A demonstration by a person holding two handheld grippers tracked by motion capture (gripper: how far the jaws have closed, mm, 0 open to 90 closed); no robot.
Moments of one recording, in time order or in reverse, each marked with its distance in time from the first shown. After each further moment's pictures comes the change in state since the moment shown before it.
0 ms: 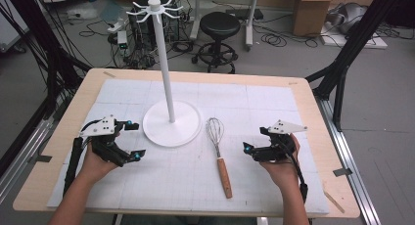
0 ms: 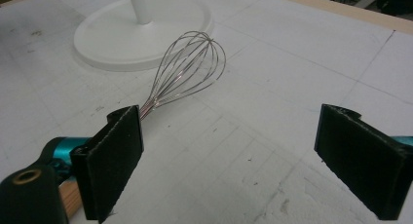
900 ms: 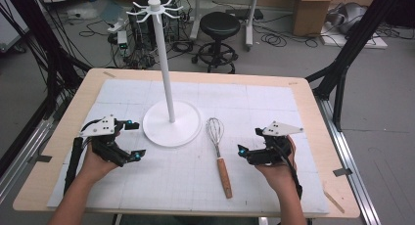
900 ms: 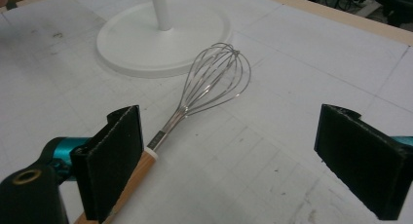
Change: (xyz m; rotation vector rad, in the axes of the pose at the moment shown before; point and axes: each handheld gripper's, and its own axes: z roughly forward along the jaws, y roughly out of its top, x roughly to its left) left arm -0.001 0.002 0.000 -0.010 -0.001 0.012; right arm 0.028 0.014 -0.005 0.007 0.007 -0.039
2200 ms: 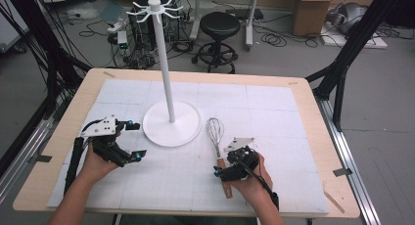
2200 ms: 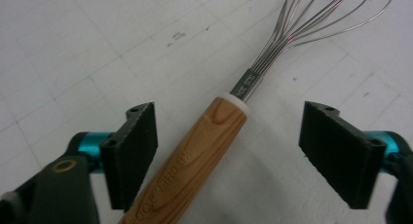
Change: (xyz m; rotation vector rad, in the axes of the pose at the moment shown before) left arm 0.000 -0.001 0.002 0.013 -0.005 0.002; right arm 0.063 -0.017 0.061 0.335 0.028 -0.085
